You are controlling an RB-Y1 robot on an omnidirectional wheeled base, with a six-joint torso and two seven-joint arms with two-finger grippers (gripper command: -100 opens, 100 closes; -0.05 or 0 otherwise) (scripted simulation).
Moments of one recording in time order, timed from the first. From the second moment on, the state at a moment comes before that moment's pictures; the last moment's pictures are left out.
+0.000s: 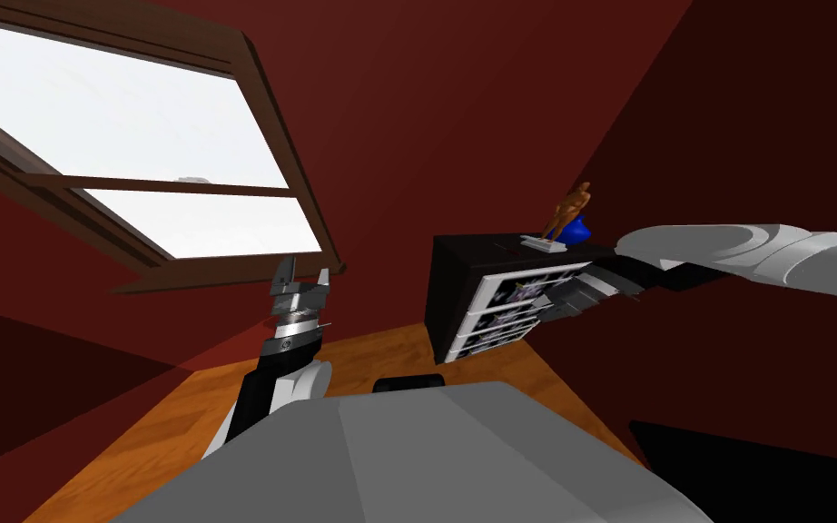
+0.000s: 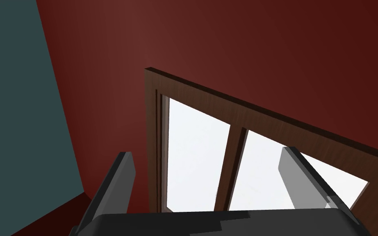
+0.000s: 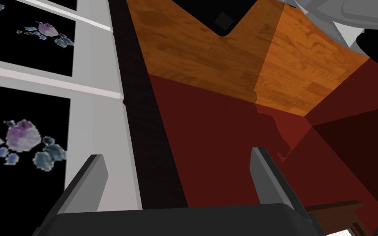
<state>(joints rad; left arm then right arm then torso) 0.52 -0.03 -0.04 -2.36 0.03 -0.39 0.07 -0.80 -1.99 1.08 -1.52 0.71 -1.36 -0.60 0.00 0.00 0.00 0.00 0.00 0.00</state>
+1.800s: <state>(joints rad) 0.52 -0.03 -0.04 -2.36 0.03 -0.39 0.07 -1.17 -2.49 1.43 -1.34 0.81 -1.47 -0.63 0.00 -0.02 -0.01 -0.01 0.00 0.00</state>
